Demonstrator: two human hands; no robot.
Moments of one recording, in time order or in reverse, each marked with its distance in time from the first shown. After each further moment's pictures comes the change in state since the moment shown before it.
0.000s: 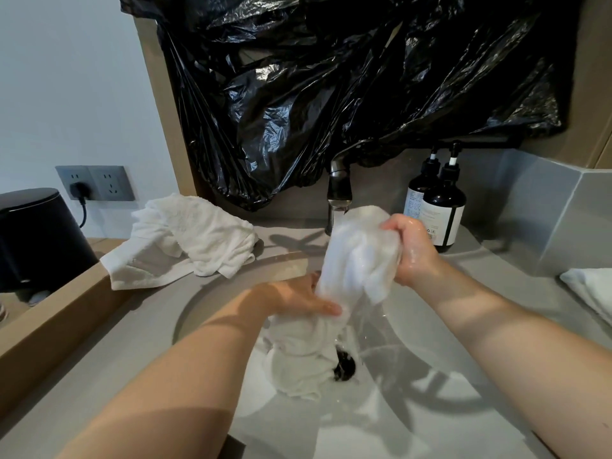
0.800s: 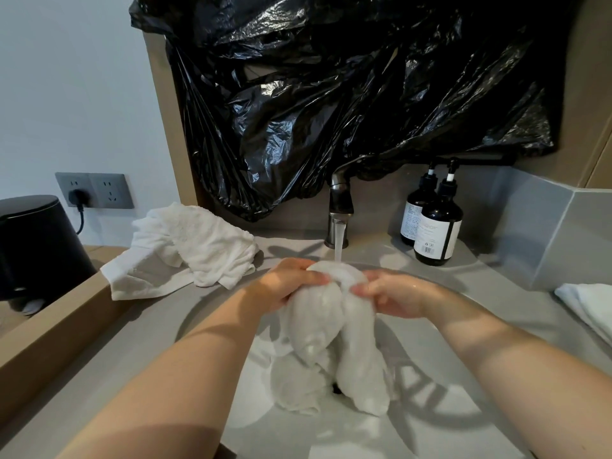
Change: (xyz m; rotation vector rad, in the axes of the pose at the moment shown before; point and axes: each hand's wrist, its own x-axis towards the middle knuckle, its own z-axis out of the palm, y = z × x) left_hand -0.010 0.009 -0.019 -0.714 0.173 0.151; right_hand 0.020 0.030 -0.032 -0.633 -0.398 0.196
